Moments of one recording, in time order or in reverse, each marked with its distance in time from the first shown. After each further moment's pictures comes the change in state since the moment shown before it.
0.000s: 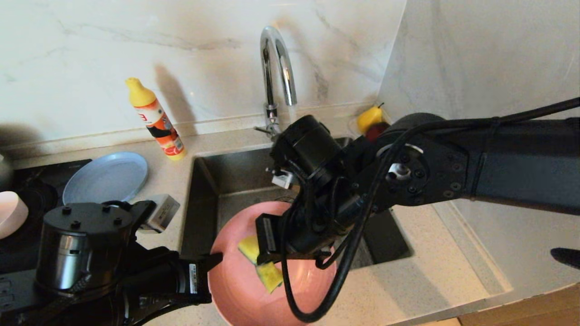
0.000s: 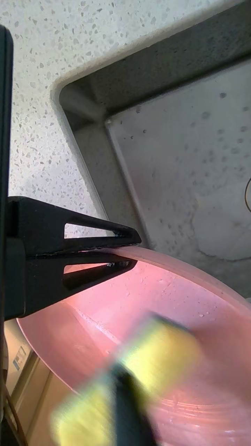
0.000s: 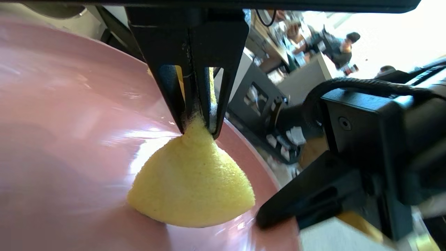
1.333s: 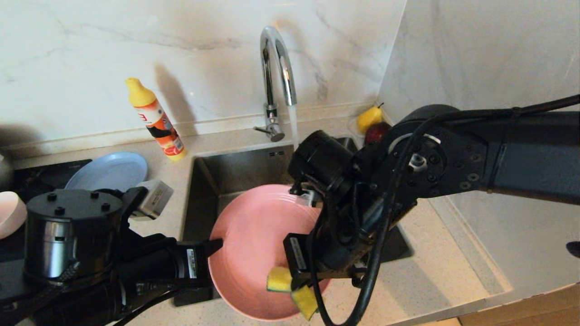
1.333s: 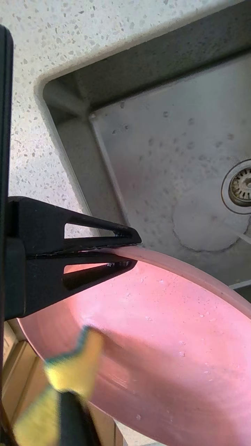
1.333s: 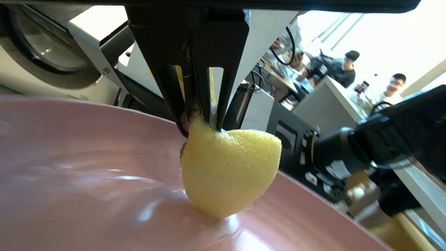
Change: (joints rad) left arm 0.003 -0.015 -0.040 -0.008 0.013 -0.016; right arm -0.041 -0.033 0.013 0.246 -0.010 0.003
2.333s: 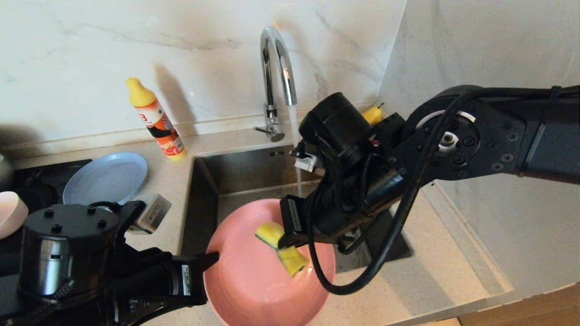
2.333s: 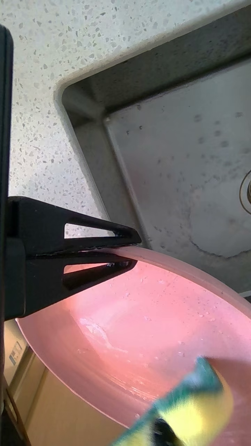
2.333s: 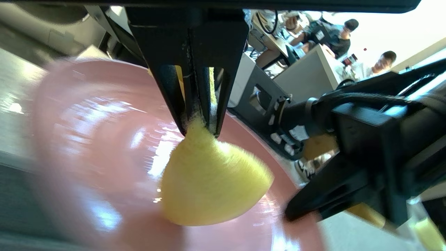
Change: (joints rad) left arm -0.002 -0.019 0.054 0.003 -0.014 0.006; right arm -0.021 -0.036 -0.007 -0.188 0.001 -0.014
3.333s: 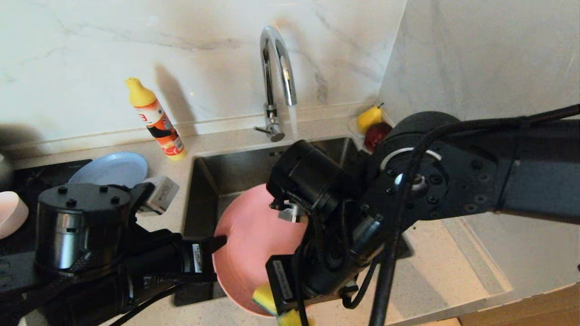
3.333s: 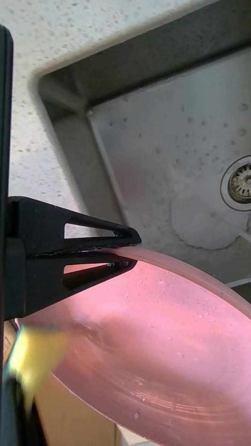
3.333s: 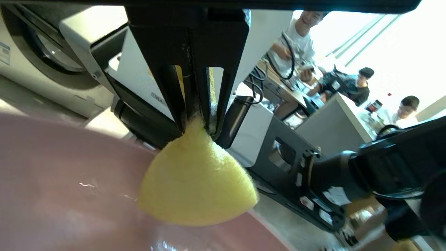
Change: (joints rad) left arm 0.007 0.048 -0.086 0.003 0.005 -0.009; right arm 0.105 0.023 0.019 0.182 -0.001 0.004
